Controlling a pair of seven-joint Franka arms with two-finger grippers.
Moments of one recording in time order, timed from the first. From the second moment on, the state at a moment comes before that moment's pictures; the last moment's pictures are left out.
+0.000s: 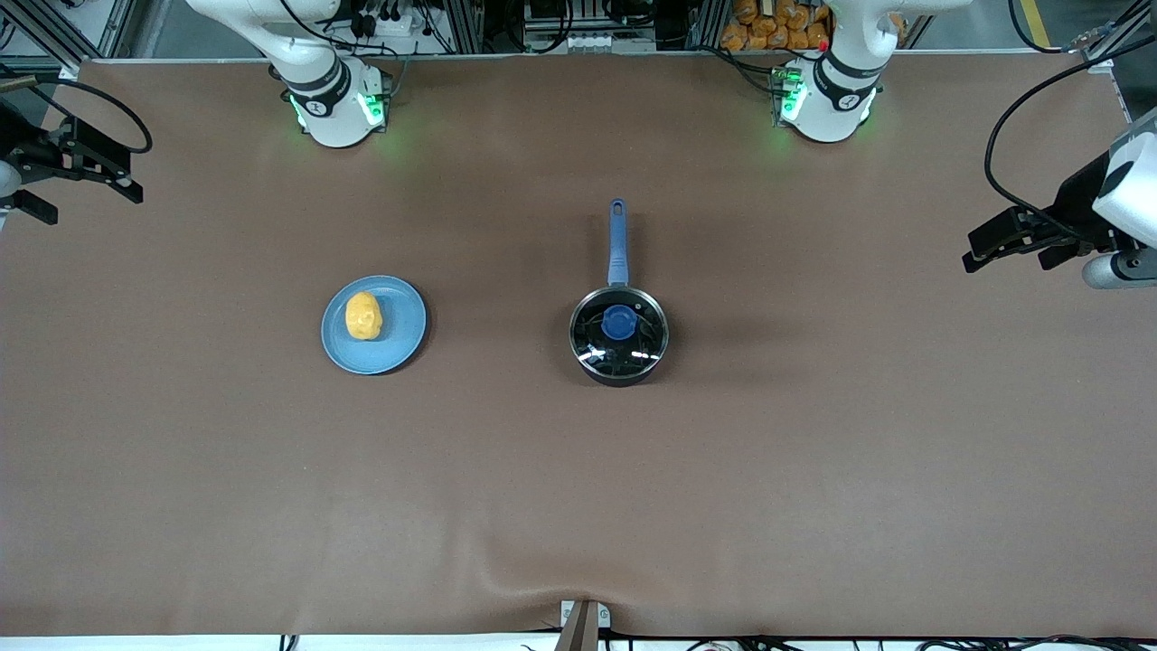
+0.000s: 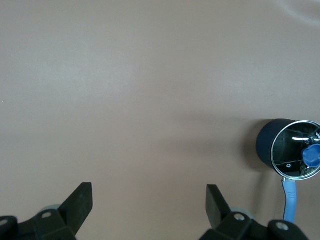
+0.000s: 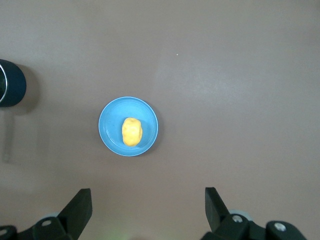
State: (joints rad) left arm -0.09 0.02 0.04 -1.59 -0.07 1.64 -0.12; right arm -0.05 -0.05 0.04 -1.50 0.06 1.45 -0.24
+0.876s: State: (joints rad) left arm -0.09 0.02 0.03 -1.59 -0.07 1.64 -0.12; right arm -0.05 -0.01 0.05 -1.50 0.06 1.45 -0.24
